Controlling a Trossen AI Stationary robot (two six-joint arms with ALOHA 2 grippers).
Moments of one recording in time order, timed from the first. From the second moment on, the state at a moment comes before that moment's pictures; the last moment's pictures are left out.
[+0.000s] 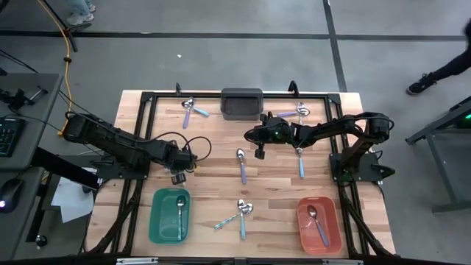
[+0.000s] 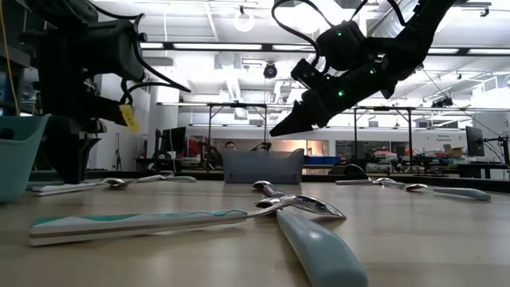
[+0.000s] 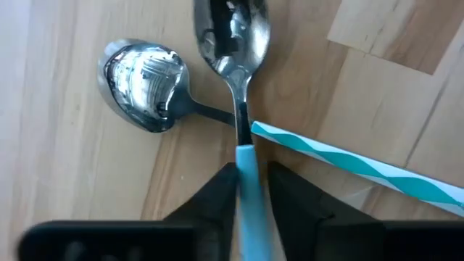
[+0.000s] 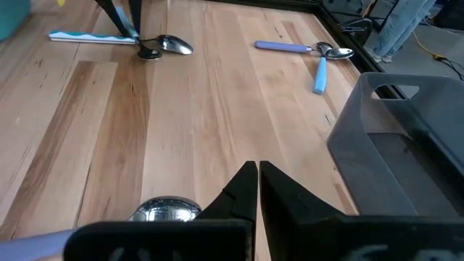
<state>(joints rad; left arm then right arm) -0.11 1.34 0.56 -0.72 -0.19 -0.42 -0.23 1.66 0.71 0.49 0.00 -0.20</state>
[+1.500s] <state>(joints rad) 0.34 1.26 0.74 -0.03 0.04 0.09 -0.23 1.66 0.71 0.54 0.00 -0.20</state>
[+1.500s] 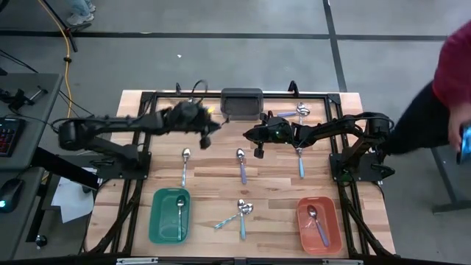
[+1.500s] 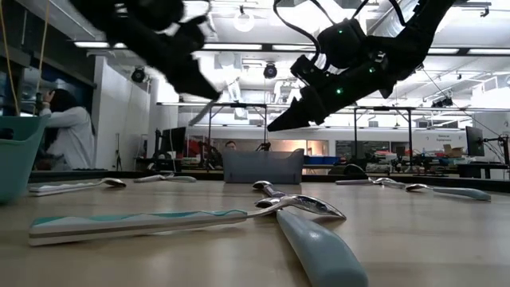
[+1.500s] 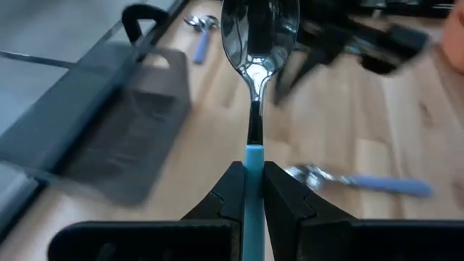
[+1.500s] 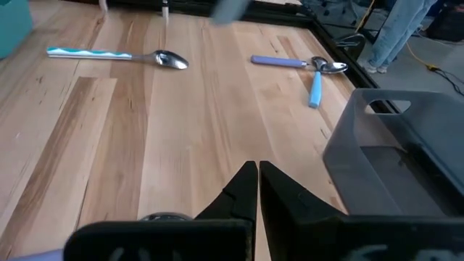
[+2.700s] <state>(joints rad) 0.59 2.12 1.63 -0.56 0.15 0.32 -0.16 1.37 0.39 0.80 0.01 -0.18</state>
